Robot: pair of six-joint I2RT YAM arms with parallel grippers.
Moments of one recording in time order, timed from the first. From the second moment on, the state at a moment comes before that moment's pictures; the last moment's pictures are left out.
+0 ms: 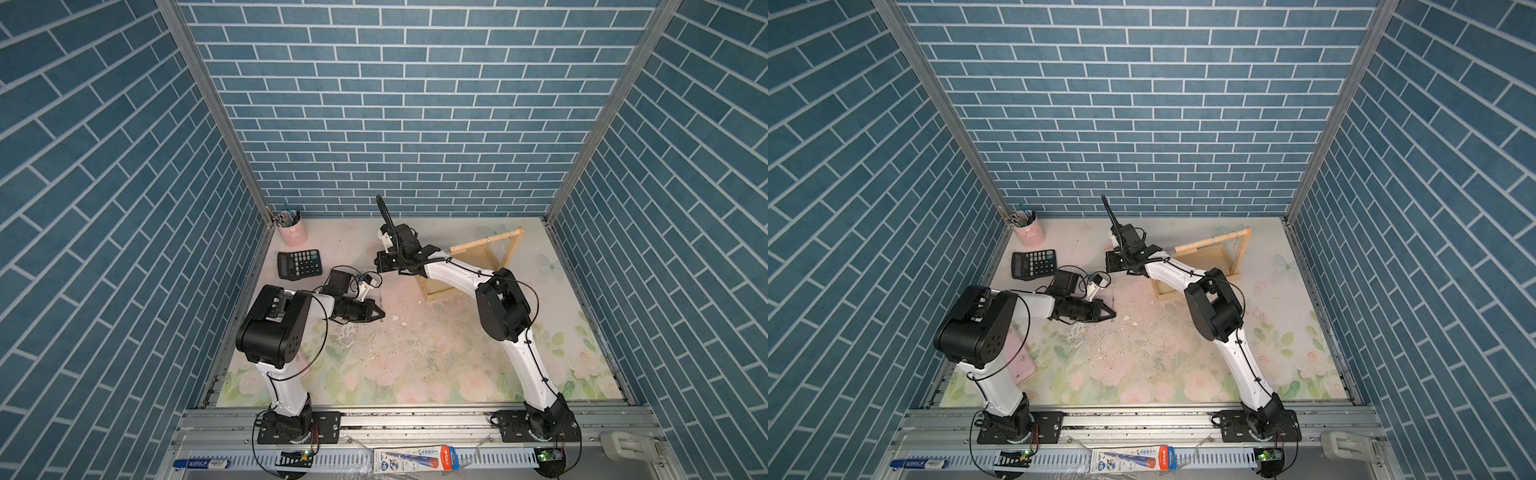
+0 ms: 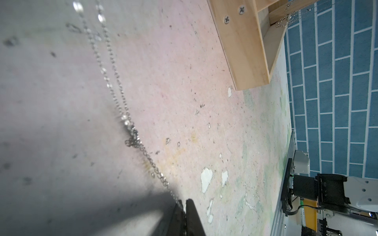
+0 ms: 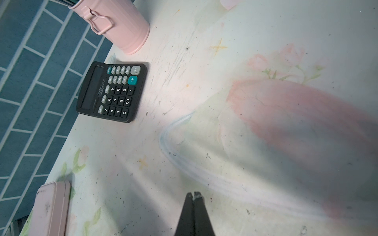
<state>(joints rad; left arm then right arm) -0.25 1.81 0.77 -0.02 0.80 -0.21 0.77 2.34 1.93 -0.29 -0.22 0.43</state>
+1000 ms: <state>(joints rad) -0.25 1.81 0.79 -0.07 0.80 -0.18 0.77 2.33 1.92 -0.27 -0.22 0.44</state>
